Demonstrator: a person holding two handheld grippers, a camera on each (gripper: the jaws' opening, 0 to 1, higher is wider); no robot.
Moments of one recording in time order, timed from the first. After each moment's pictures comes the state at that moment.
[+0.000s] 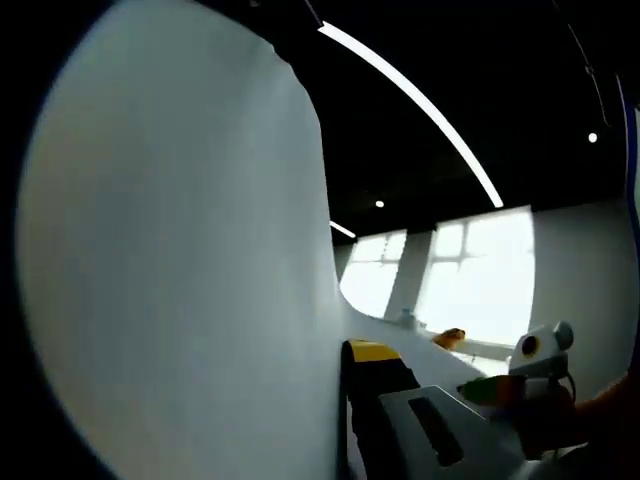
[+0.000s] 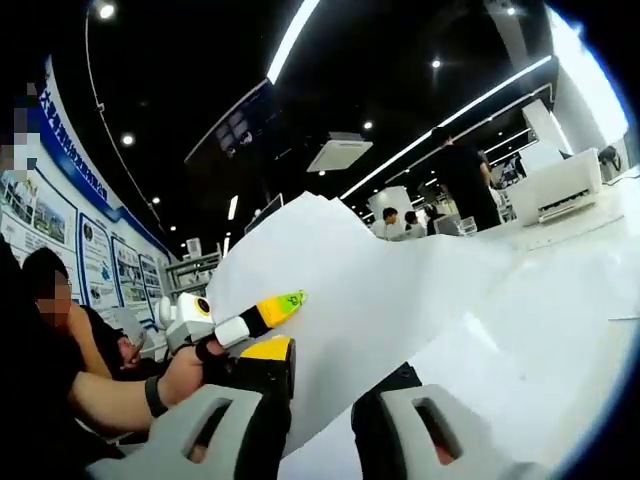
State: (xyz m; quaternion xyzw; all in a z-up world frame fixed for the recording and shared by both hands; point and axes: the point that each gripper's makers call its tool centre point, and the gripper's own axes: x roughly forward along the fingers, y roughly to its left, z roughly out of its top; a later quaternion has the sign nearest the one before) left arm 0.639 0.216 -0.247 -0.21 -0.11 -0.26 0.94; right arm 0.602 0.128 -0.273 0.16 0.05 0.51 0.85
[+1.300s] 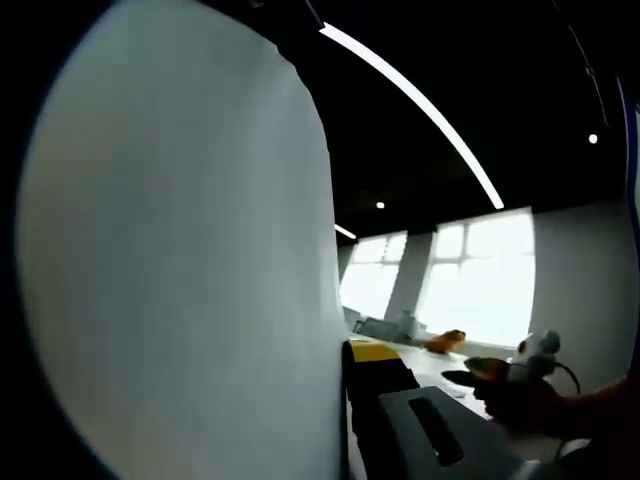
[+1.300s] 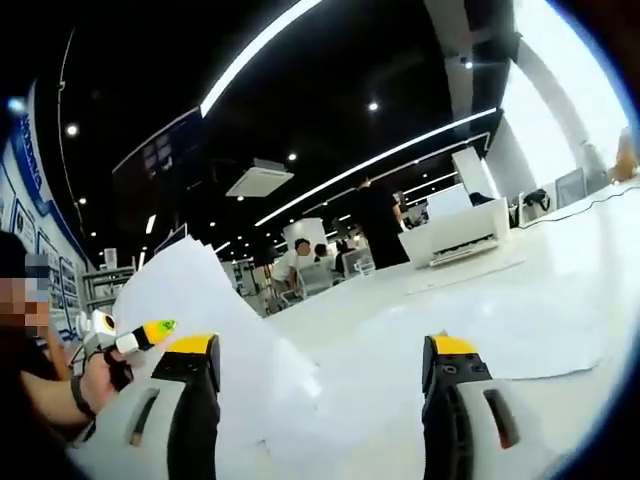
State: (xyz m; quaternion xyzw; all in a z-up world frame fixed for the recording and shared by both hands) left arm 0.639 0.218 -0.247 -0.21 -0.11 -0.26 0.94; right arm 0.673 -0.013 -0.272 0.15 0.01 0.31 0.94
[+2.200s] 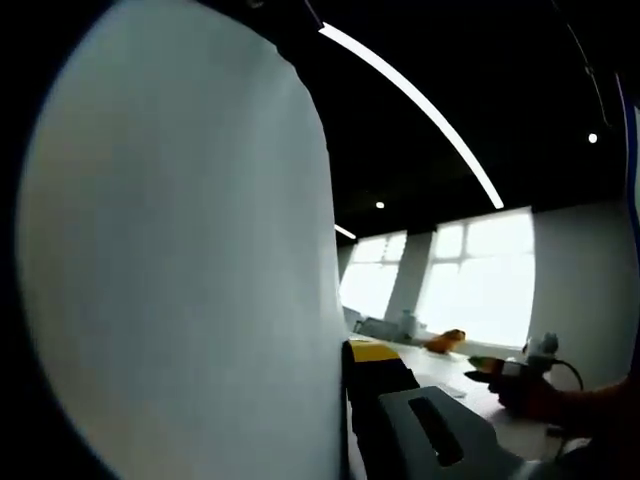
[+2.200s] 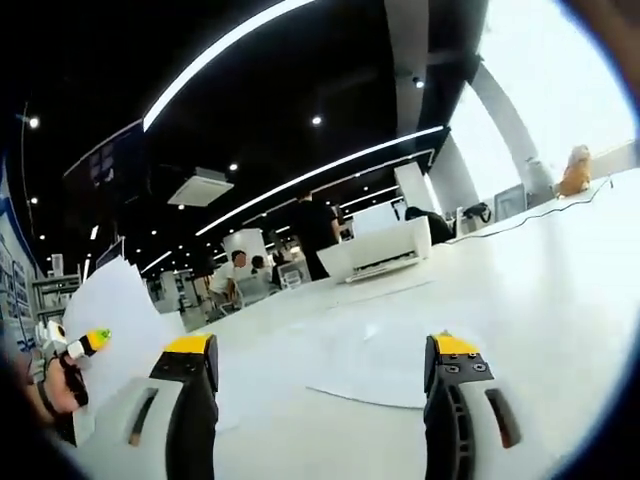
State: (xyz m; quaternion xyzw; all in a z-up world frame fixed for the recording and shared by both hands) left arm 0.639 0.218 -0.247 -0.21 -0.11 -0.26 0.94; right arm 0.689 -0.117 -0.277 0.16 0.00 0.18 0.97
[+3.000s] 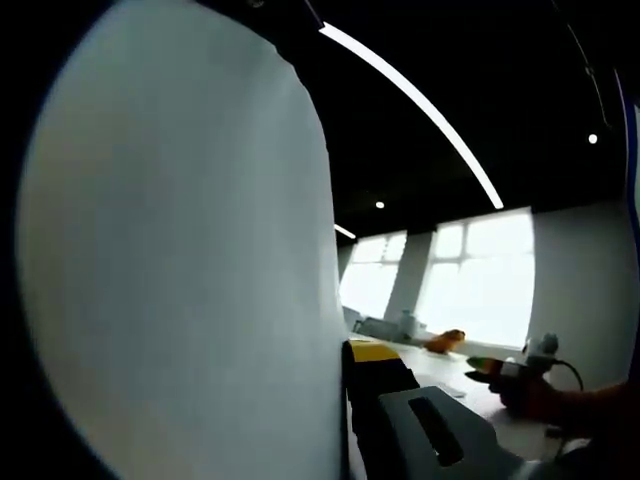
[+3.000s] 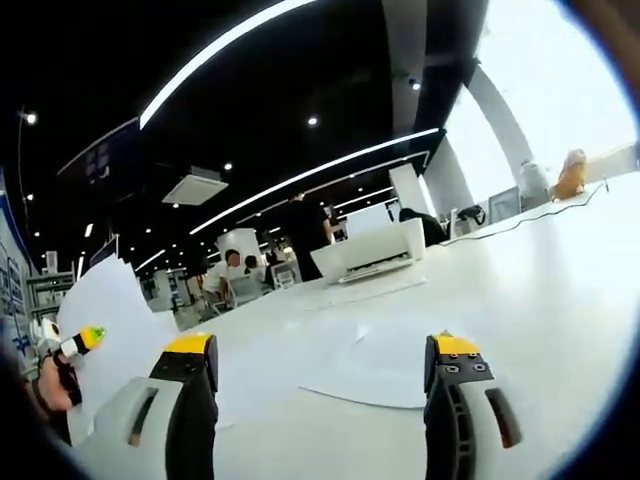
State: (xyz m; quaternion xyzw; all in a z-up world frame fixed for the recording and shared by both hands) left arm 0.639 0.217 -0.247 -0.21 -0.11 -0.26 0.94; right arm 0.691 -0.121 -0.279 0.15 0.01 0.17 0.98
